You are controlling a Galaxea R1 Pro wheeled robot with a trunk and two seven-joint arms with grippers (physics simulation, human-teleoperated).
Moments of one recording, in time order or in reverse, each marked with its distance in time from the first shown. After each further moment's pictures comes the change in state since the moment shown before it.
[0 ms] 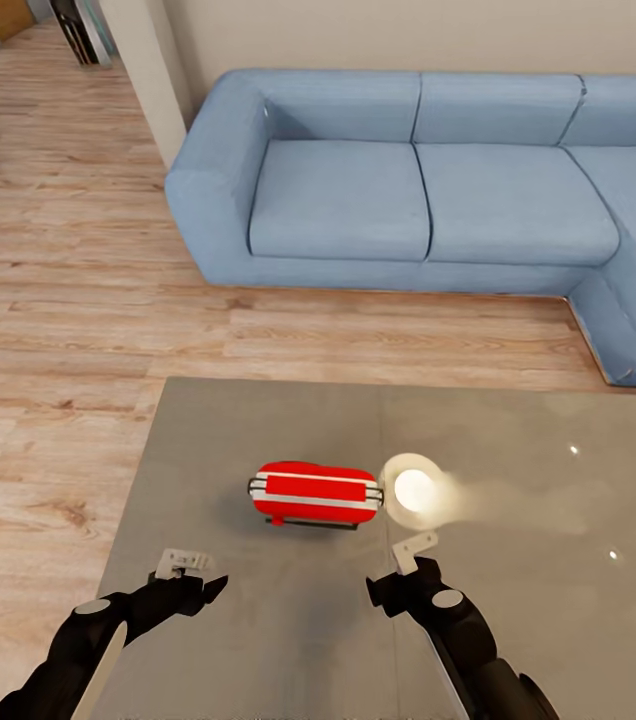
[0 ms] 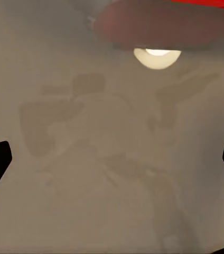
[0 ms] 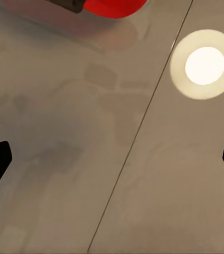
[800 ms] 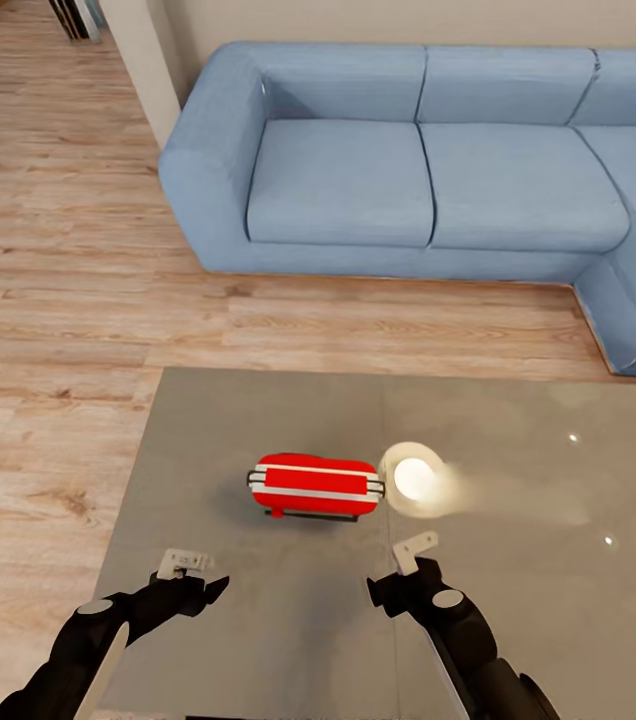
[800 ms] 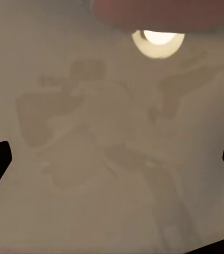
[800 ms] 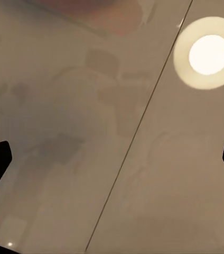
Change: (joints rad) left arm 0.000 -0.006 -0.001 0.001 -0.010 0.000 0.000; right arm 0.000 -0.001 -0.001 0.000 0.005 0.002 0.000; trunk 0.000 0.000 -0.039
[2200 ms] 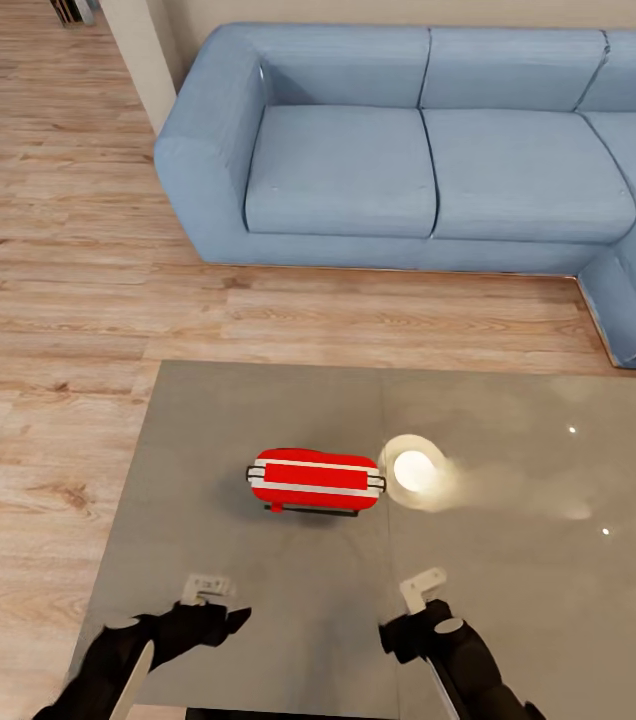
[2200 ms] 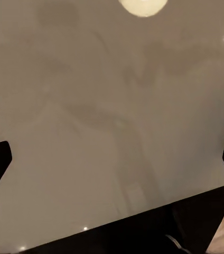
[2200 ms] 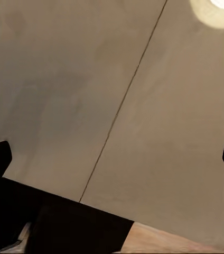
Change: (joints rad) left arm 0.008 -0.072 -0.024 0.098 -0.005 0.044 -0.009; right arm 0.043 -0.010 -0.009 0.096 0.005 0.056 0.001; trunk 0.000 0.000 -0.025
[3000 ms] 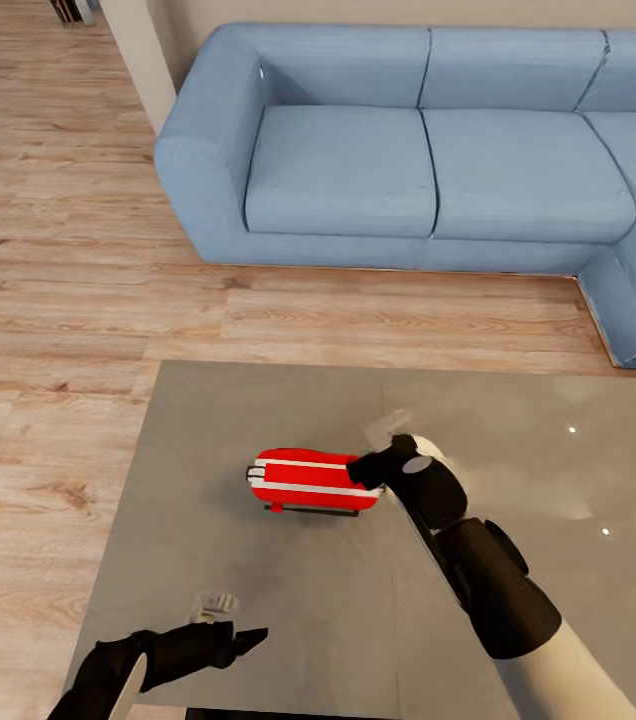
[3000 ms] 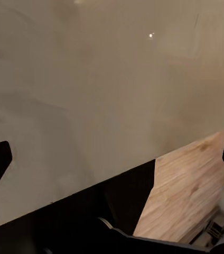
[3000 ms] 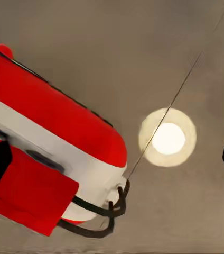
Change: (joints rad) left arm 0.001 0.001 0.042 0.092 0.025 -0.012 -0.306; right arm -0.460 -0.012 0.193 -0.223 -0.006 0.236 0.005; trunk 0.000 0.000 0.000
